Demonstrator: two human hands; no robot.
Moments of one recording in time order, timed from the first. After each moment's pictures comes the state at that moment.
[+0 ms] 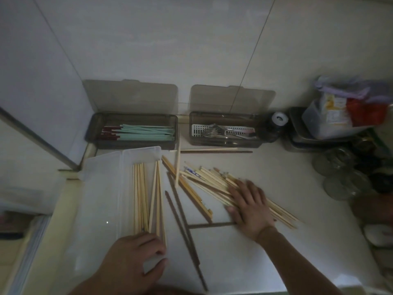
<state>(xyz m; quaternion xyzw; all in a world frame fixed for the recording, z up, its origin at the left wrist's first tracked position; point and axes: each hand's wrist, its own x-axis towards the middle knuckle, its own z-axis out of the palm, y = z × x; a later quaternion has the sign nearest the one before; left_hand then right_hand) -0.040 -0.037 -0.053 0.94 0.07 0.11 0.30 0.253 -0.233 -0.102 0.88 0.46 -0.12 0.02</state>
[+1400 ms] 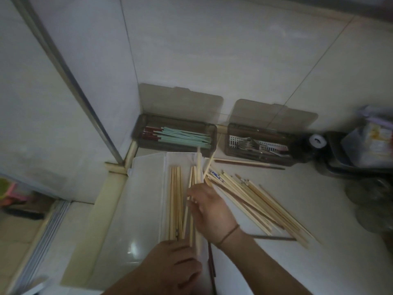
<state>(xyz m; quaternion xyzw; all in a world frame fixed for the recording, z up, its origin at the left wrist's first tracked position) -0.051 -0.031 -0.064 0.94 -0.07 0.24 0.23 0.120 -0.073 -0.025 0.71 0.60 -0.12 -0.35</state>
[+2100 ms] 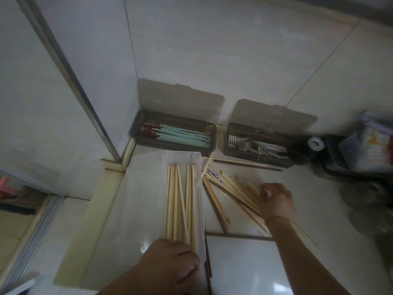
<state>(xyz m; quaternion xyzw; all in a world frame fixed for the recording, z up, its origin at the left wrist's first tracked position) -0.052 -0.030 -0.061 0.95 0.00 0.18 0.27 0.251 -0.146 -0.063 0.96 0.24 -0.01 -0.16</state>
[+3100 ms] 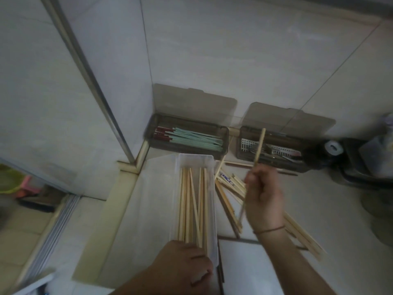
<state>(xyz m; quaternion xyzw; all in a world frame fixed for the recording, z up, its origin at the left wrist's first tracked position) -0.051 -0.030 -0.063 0.95 0.01 0.17 0.27 0.160 -0.081 0.019 0.78 0.35 -0.01 -0.52</state>
